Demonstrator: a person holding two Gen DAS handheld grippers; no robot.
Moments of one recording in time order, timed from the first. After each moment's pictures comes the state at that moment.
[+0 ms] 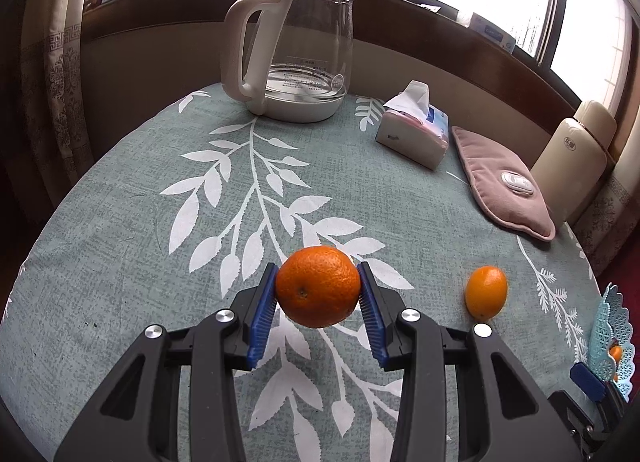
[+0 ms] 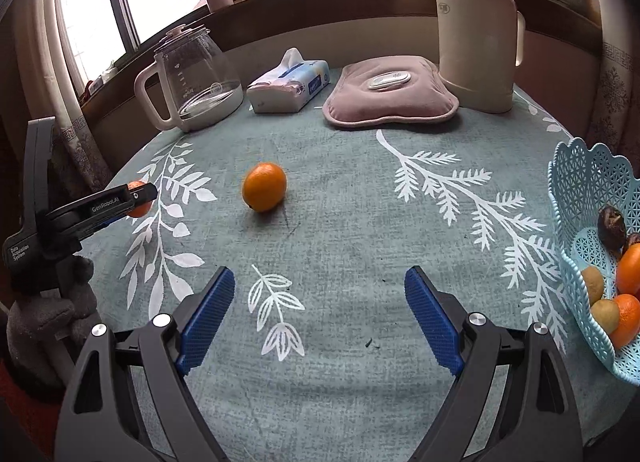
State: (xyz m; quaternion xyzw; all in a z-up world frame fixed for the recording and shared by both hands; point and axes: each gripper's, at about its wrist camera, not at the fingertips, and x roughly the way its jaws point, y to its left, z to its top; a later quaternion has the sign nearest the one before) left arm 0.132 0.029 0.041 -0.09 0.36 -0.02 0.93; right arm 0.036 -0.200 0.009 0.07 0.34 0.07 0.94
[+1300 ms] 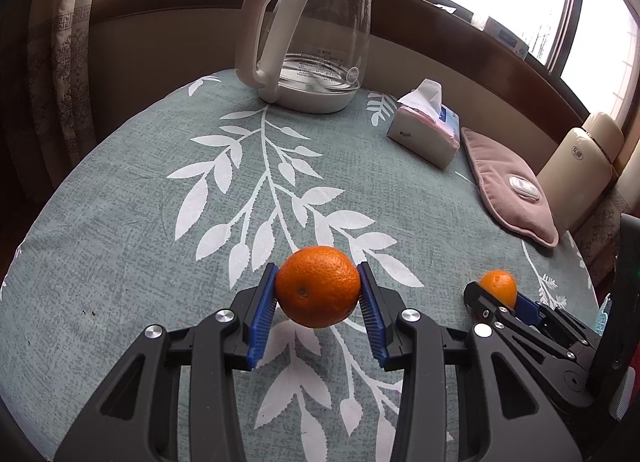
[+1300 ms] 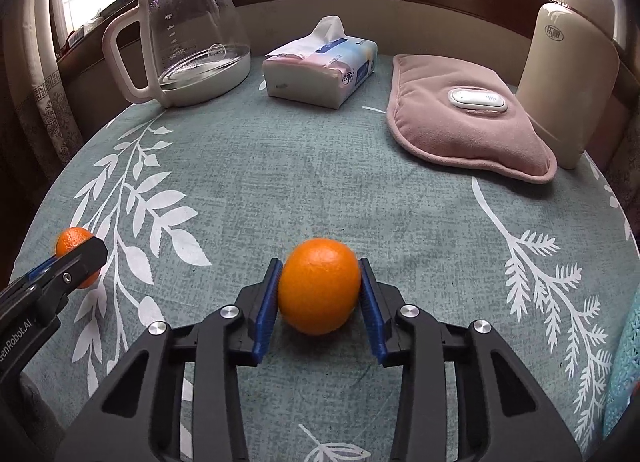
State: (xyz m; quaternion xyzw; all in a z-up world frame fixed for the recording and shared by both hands) left arm 0.132 0.038 0.035 -0.12 0.37 -0.02 0.92; right arm 0.142 -0.134 -0.004 -0.01 0.37 0.04 0.93
